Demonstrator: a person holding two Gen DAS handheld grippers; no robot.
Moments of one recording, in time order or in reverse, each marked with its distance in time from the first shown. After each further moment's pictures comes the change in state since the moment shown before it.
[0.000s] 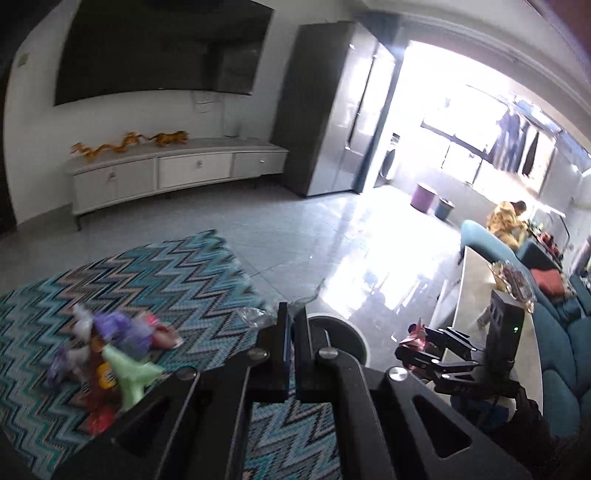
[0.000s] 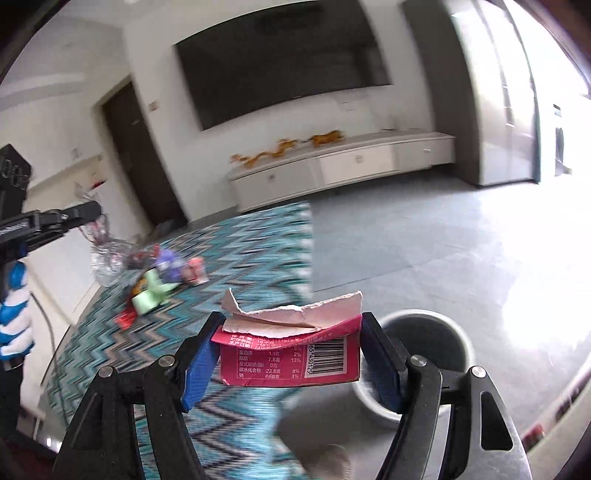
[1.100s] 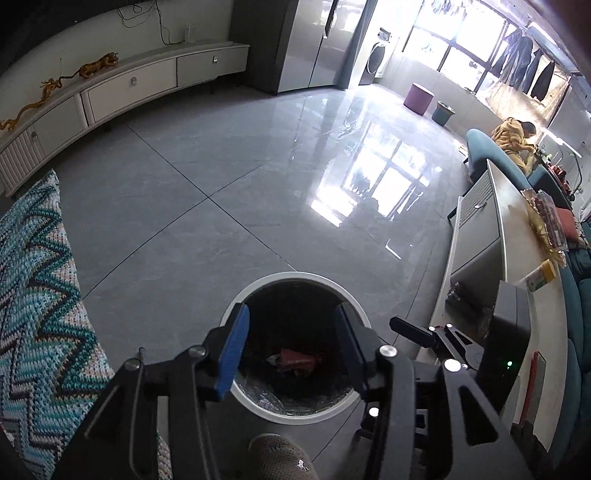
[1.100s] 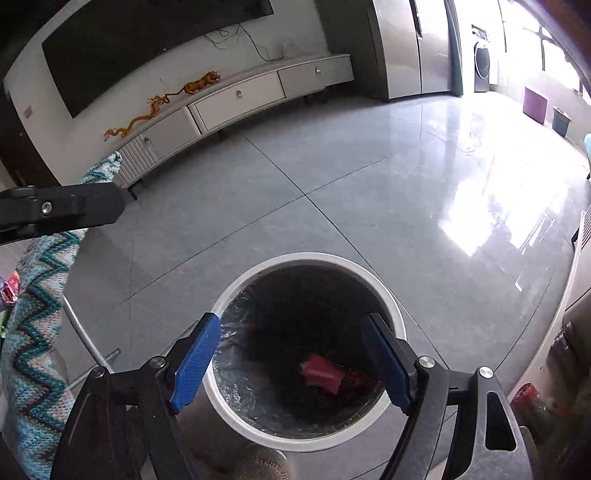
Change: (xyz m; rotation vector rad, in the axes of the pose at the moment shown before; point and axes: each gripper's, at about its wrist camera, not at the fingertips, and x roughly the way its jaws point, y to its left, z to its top) left arm 0.325 -0.078 -0.014 0.080 0.401 -0.036; right arm 0.131 -0.171 -0.036 0.233 0.209 -0.269
